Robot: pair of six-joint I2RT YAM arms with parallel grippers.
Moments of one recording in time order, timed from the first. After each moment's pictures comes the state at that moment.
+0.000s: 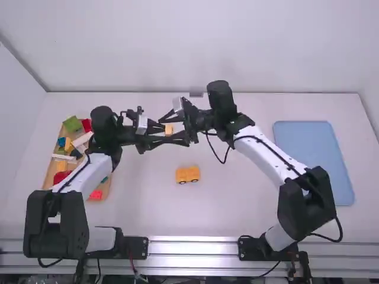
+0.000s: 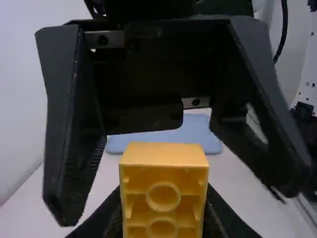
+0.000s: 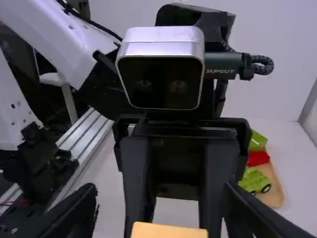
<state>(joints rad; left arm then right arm) 0.02 1.43 0.76 0.58 1.48 0.18 0.50 1.69 1.30 -0.02 -1.26 -0.43</state>
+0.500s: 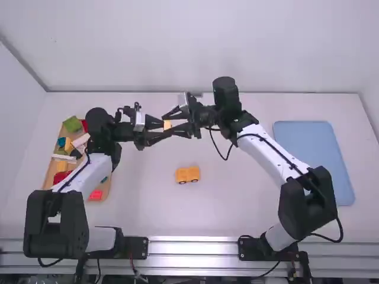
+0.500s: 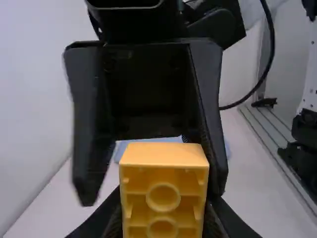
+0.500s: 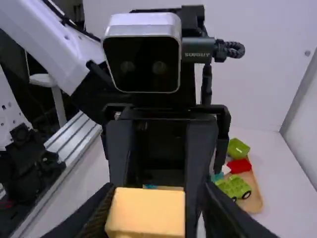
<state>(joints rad) 0.02 1.43 0.76 0.81 1.46 -0.02 0.48 1.69 1.31 0.04 -1.27 -0.42</state>
